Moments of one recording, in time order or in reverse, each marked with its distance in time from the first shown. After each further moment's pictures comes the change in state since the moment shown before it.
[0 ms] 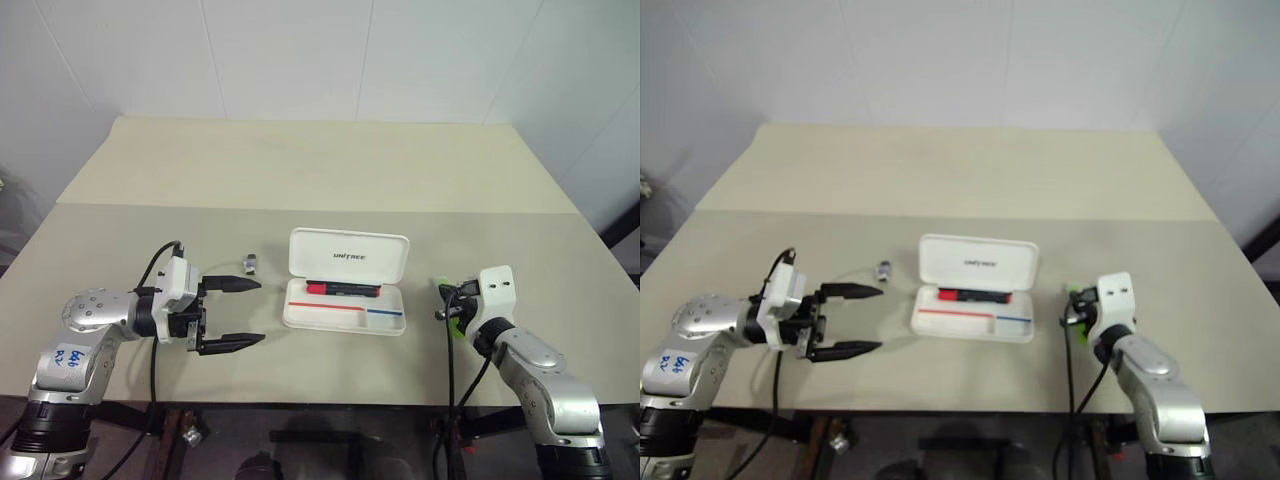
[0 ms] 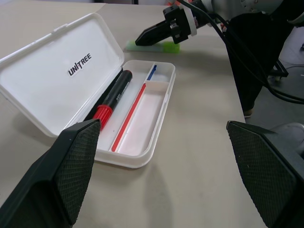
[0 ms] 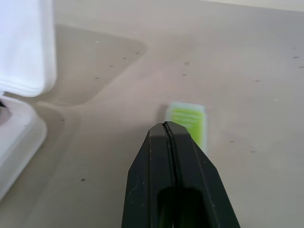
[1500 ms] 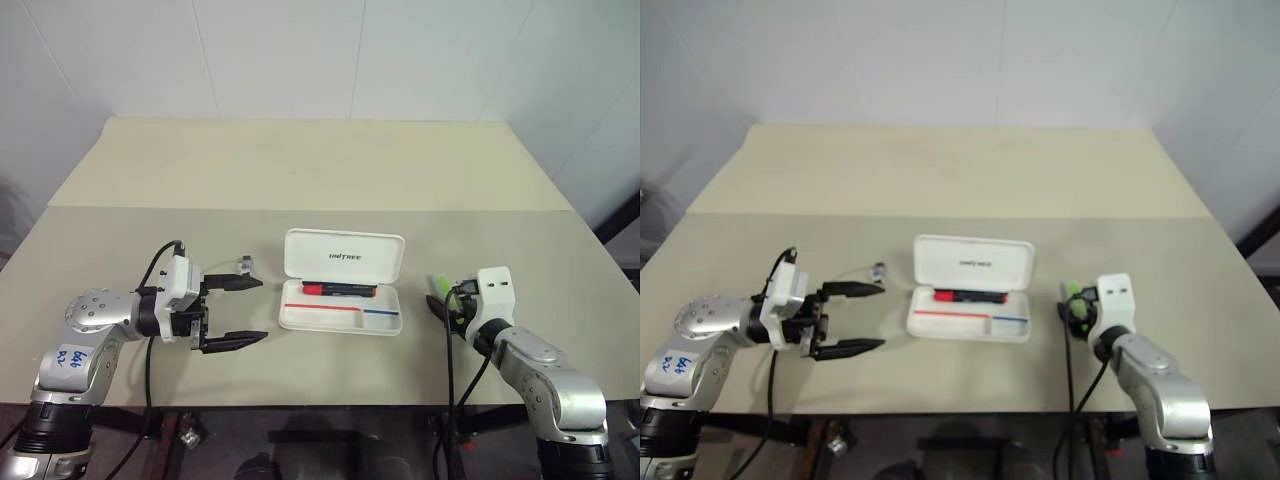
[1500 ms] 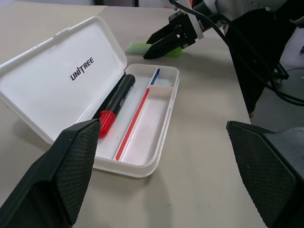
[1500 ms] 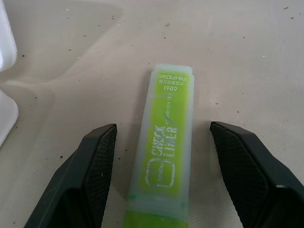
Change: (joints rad) left arm 0.001 -0.002 -0.002 -0.022 0.000 0.006 0.026; right arm -0.040 0.007 -0.023 -0.054 0.014 0.234 -0.079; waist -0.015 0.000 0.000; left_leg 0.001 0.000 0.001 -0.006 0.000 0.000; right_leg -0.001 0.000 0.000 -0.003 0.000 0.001
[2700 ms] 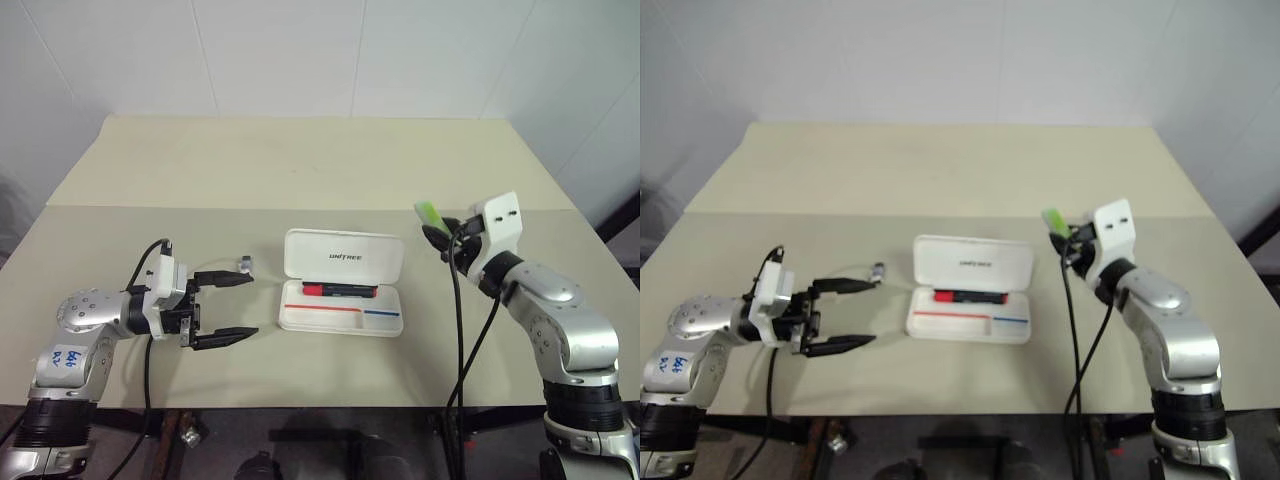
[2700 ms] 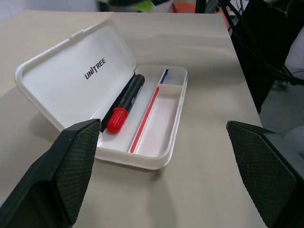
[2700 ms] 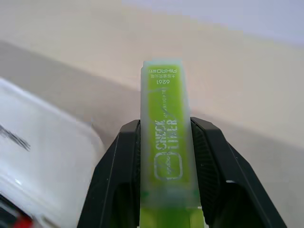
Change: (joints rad) left arm -0.016 -0.006 0.022 0.136 -0.012 -0.122 -0.071; right arm -0.303 -0.119 0.027 0.041 0.041 -0.153 0.212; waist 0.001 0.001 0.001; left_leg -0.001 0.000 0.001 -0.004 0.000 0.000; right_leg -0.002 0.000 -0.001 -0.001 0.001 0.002
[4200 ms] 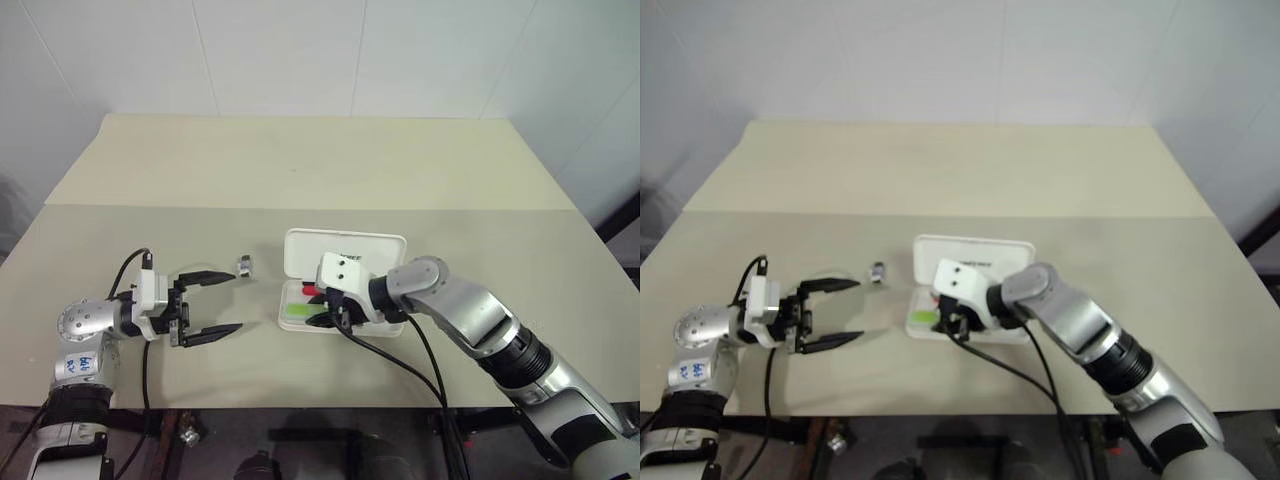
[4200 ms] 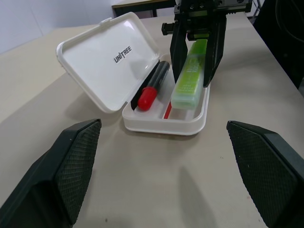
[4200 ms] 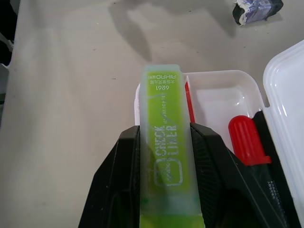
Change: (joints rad) left arm -0.096 -0.076 0.033 0.427 0.044 -0.403 -0.131; right arm -0.328 -0.014 0.707 0.063 -0.108 0.151 0.479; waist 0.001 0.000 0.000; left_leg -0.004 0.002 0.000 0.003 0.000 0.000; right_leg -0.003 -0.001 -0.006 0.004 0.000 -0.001
